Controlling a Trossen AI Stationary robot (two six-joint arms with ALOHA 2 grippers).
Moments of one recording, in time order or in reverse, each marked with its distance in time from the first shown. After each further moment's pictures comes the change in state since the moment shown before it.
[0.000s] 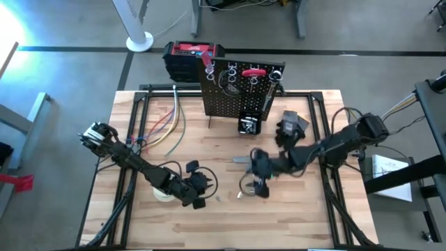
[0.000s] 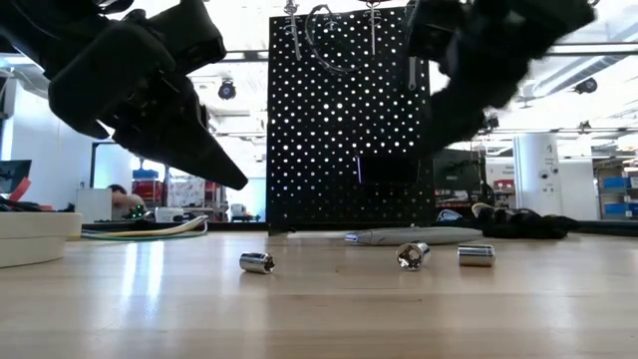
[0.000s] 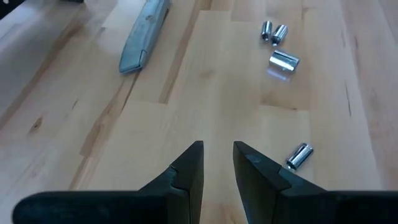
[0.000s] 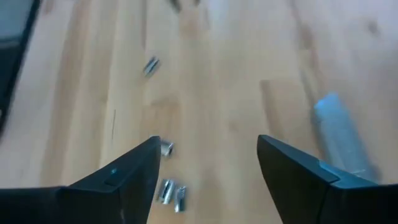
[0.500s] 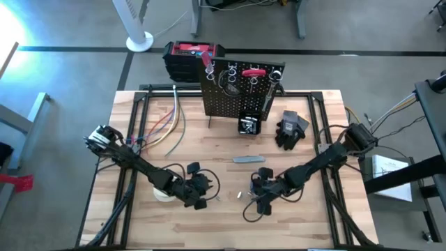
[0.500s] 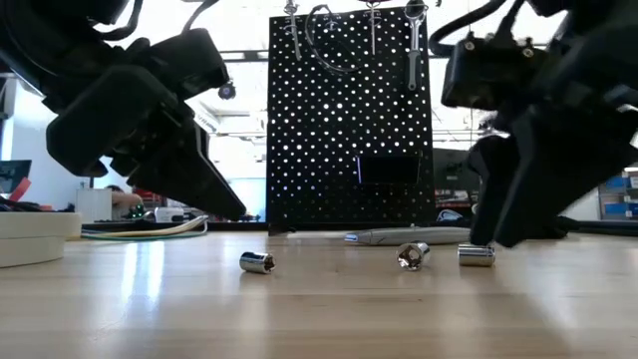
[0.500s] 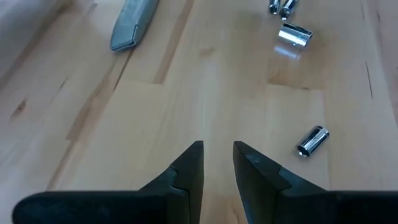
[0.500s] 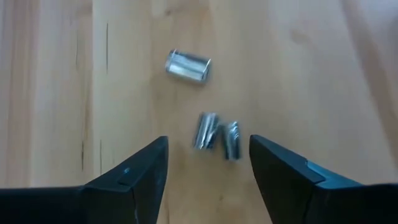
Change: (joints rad) left arm 0.000 0.070 -0.001 0.023 0.006 -0.023; right arm 0.230 0.216 -0.001 0.017 0.157 0.222
